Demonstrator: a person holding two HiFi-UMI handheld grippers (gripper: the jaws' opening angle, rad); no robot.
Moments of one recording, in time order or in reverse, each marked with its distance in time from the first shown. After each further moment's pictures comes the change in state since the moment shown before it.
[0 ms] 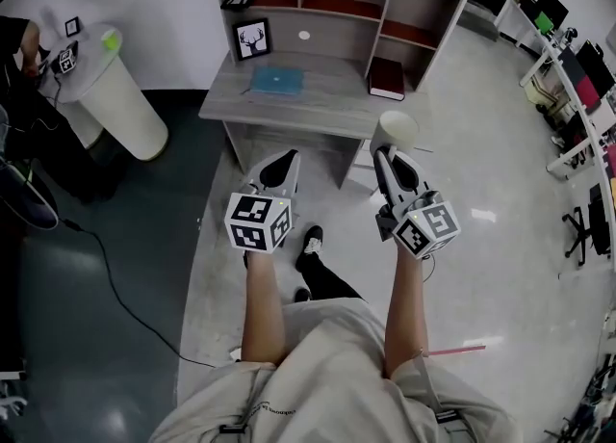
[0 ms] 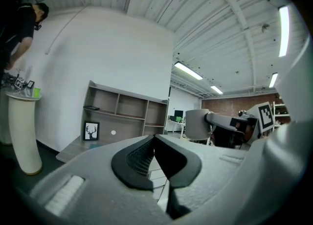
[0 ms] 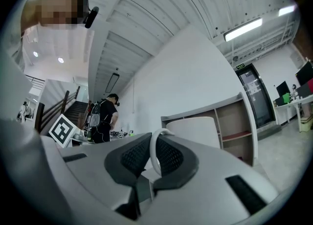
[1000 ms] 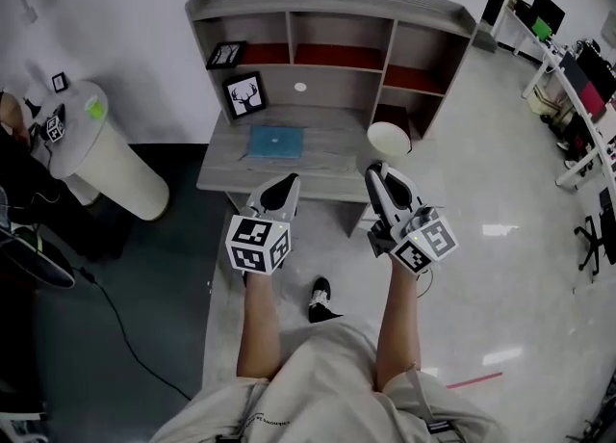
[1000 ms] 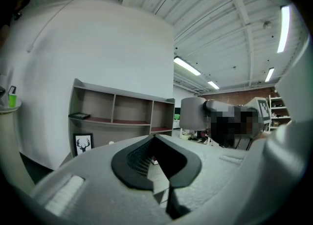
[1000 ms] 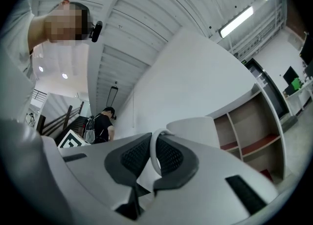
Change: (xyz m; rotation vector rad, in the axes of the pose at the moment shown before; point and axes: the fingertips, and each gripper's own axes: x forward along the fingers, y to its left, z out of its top) left arm 0.152 0.095 0.053 0.066 0.032 -0.057; right arm 0.153 -0.084 0.033 0.074 -0.167 0.102
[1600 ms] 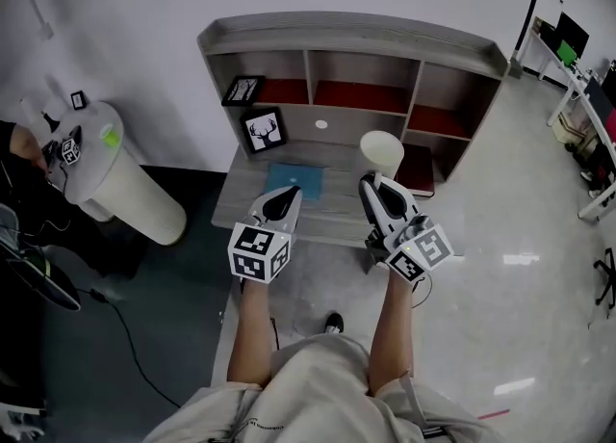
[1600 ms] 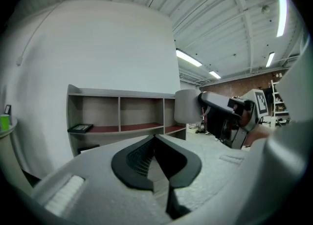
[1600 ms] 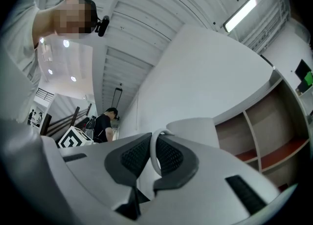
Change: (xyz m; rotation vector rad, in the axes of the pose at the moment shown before) left arm 0.080 0.076 0.029 0.107 0.032 0.039; right arm 0.104 -0.062 -0.010 -0.040 -0.040 0.102
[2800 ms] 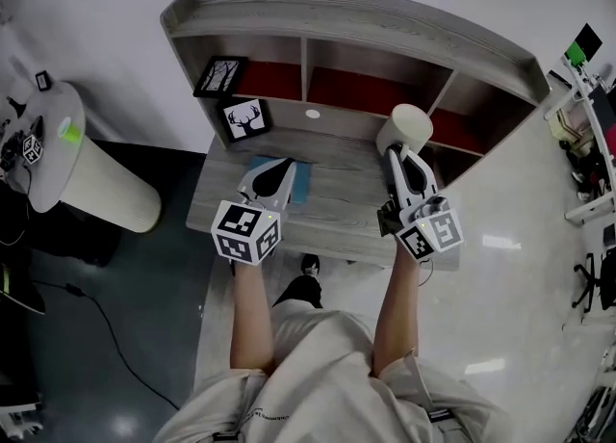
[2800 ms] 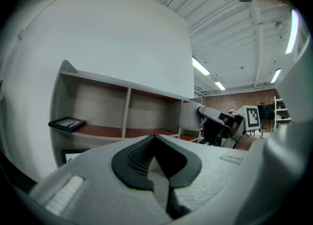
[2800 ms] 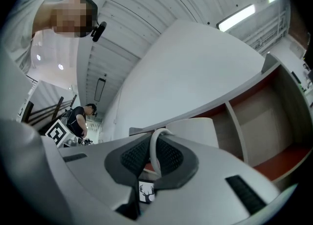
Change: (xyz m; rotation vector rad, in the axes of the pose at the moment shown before) left arm 0.128 0.091 -0.001 -0.143 -0.050 -0.031; right arm 0.073 -0.167 -0.048 -0.038 0.041 -0.167
